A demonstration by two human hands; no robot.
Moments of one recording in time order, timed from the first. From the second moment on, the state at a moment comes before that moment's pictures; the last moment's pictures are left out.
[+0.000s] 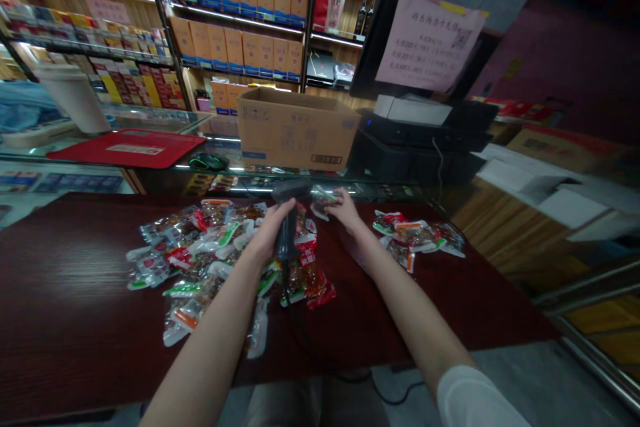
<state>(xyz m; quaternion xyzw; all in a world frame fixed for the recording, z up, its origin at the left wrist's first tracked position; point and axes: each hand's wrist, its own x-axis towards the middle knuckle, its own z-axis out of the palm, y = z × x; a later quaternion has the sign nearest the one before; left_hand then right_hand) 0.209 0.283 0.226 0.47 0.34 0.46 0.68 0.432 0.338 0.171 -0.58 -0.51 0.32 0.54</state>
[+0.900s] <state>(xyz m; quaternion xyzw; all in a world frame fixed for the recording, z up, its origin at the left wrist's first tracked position) 0.236 0.242 0.228 0.61 0.28 0.25 0.69 0.507 0.207 0.184 -0.47 -0.38 0.47 0.64</state>
